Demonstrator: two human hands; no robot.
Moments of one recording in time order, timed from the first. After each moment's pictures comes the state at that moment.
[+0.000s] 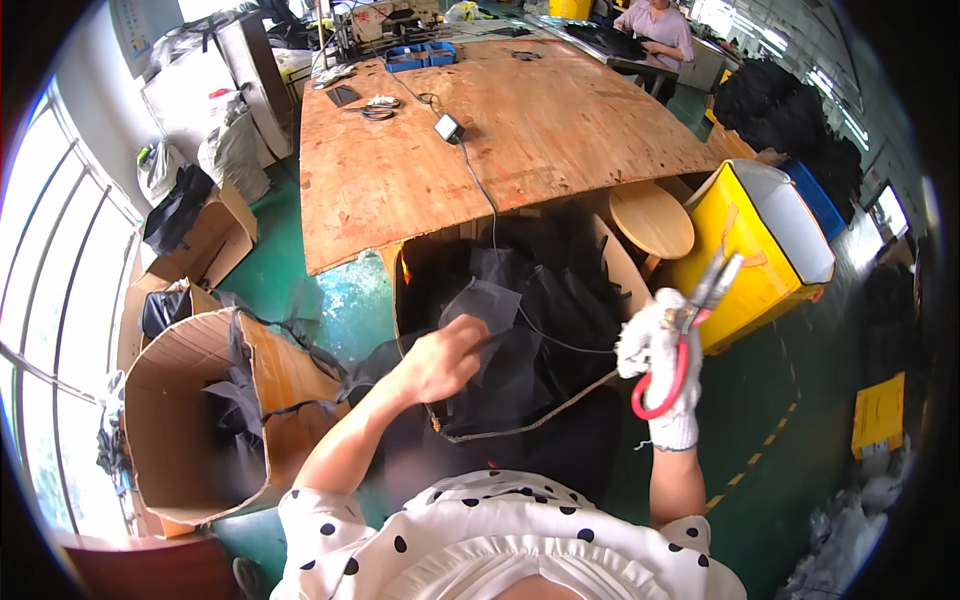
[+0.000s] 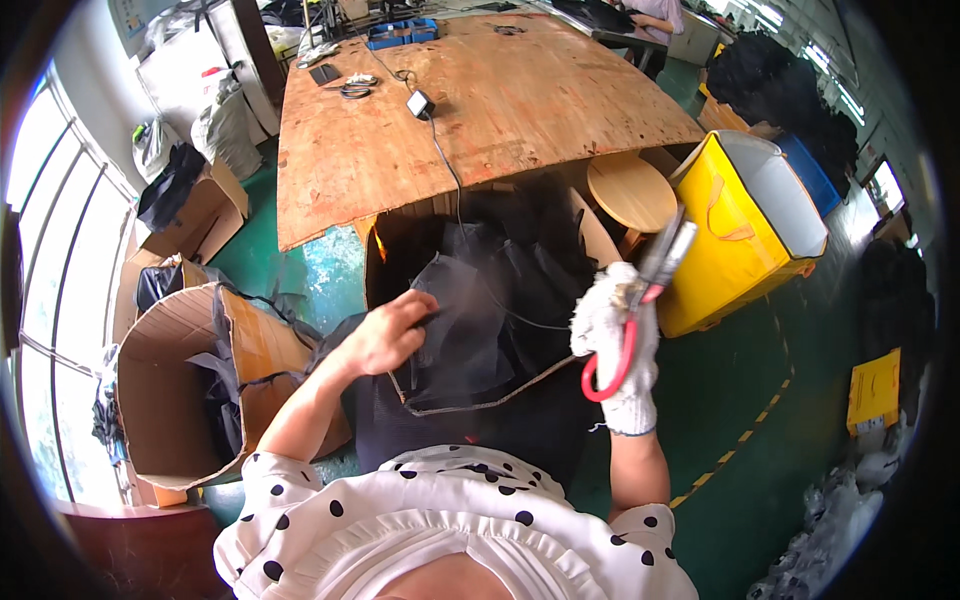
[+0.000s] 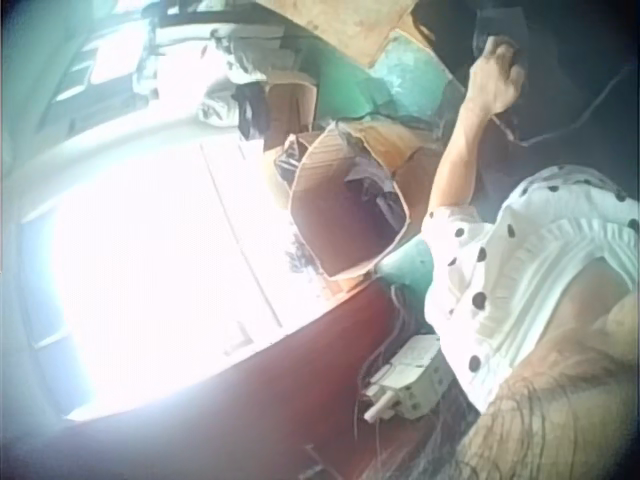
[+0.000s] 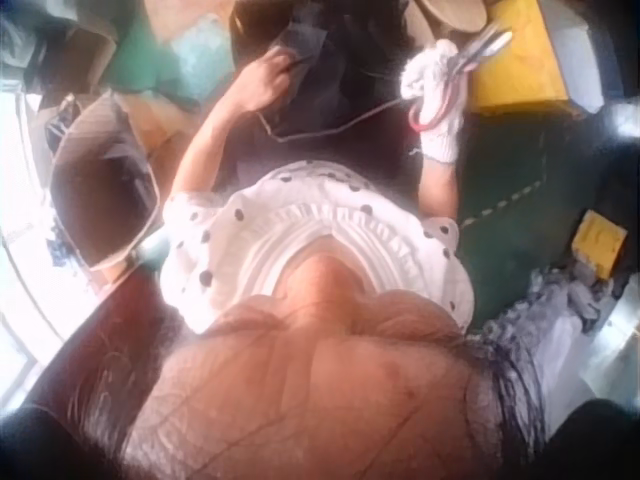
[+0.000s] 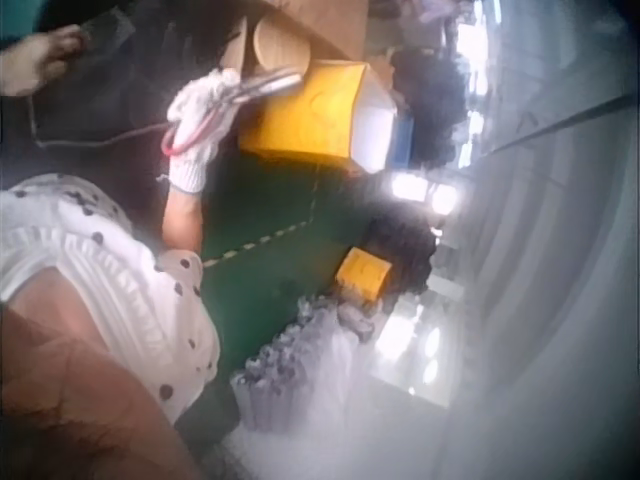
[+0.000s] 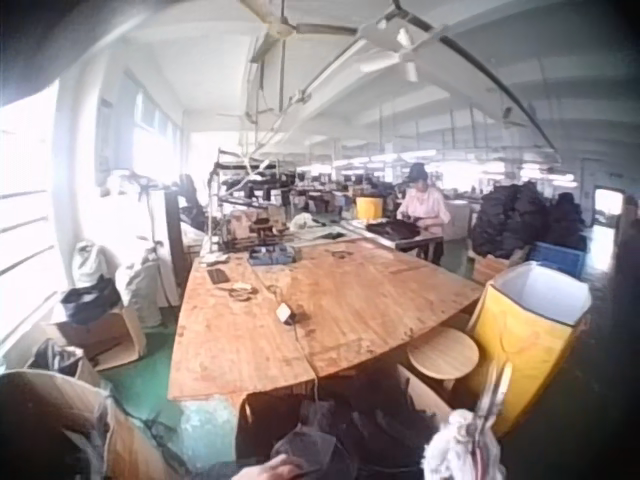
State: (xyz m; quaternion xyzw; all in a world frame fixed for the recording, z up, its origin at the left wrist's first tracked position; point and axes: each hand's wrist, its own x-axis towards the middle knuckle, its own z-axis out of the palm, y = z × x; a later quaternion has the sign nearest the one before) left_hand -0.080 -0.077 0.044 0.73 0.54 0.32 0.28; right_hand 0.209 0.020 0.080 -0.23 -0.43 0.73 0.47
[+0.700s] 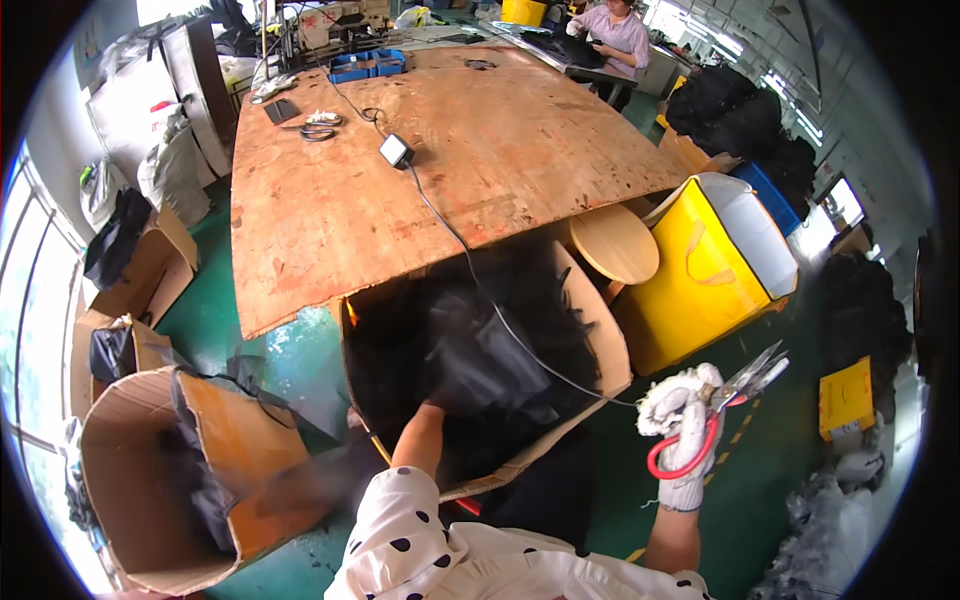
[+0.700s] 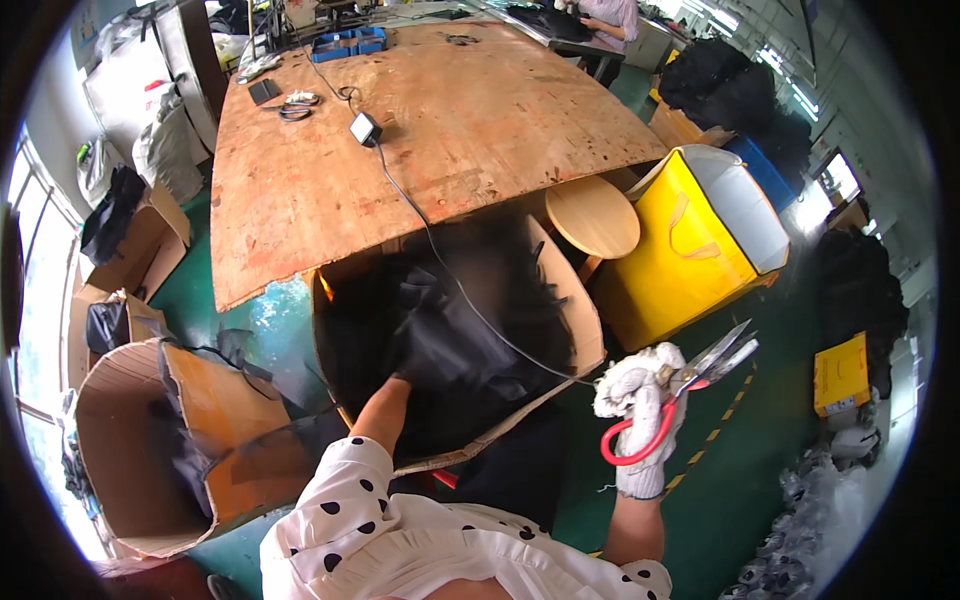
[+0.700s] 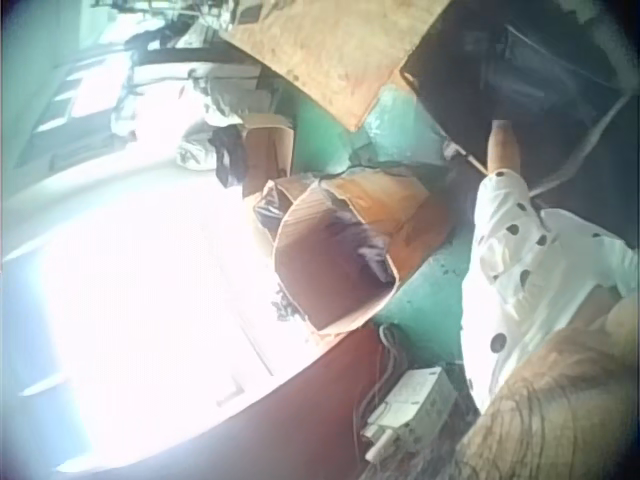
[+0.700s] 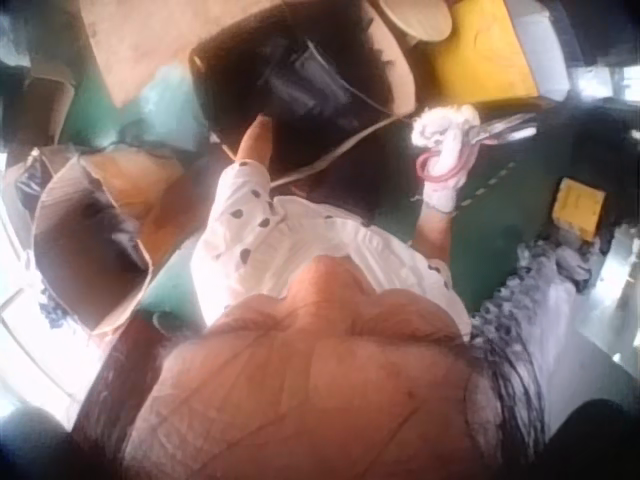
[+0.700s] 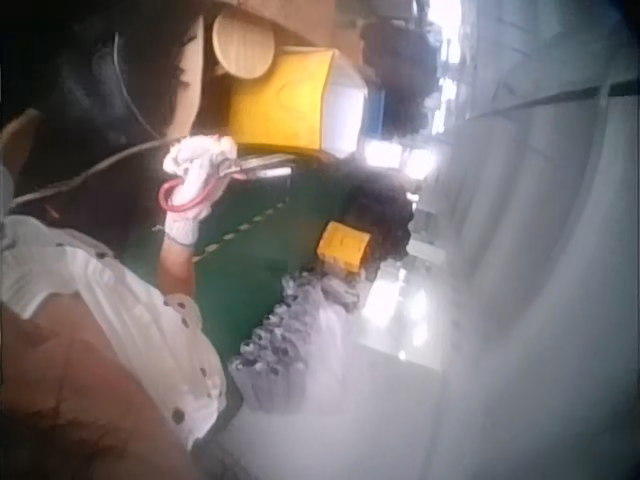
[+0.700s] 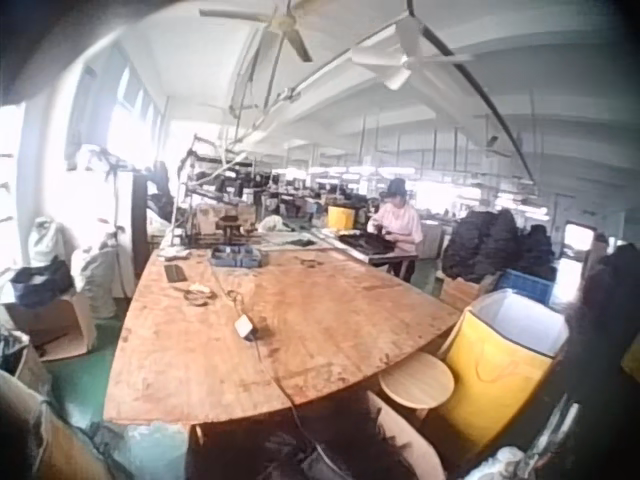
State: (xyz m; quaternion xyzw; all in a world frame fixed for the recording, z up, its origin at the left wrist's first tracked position) left_hand -0.068 0.072 -0.362 0.66 0.66 0.08 0.34; right_hand 0.236 0.023 0.071 -0.28 -0.56 0.47 0.62
